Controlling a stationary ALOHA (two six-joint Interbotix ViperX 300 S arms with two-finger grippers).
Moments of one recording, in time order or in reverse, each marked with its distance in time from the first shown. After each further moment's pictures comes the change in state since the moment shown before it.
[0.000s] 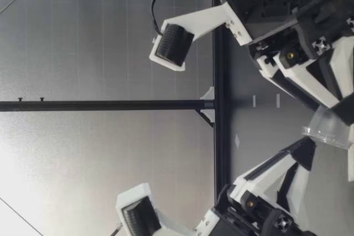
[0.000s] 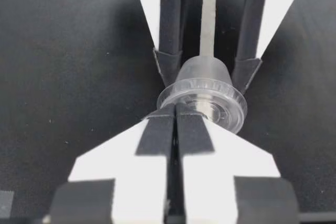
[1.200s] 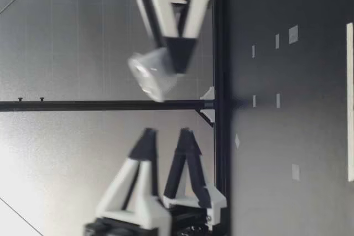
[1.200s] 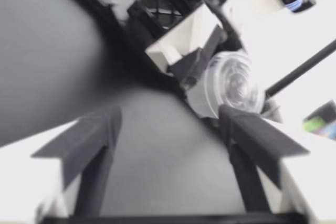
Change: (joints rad) left arm -0.005 -0.106 0.097 0.008 -0.623 -0.844; right arm 0.000 -0.232 0.295 -0.063 -0.739 -0.161
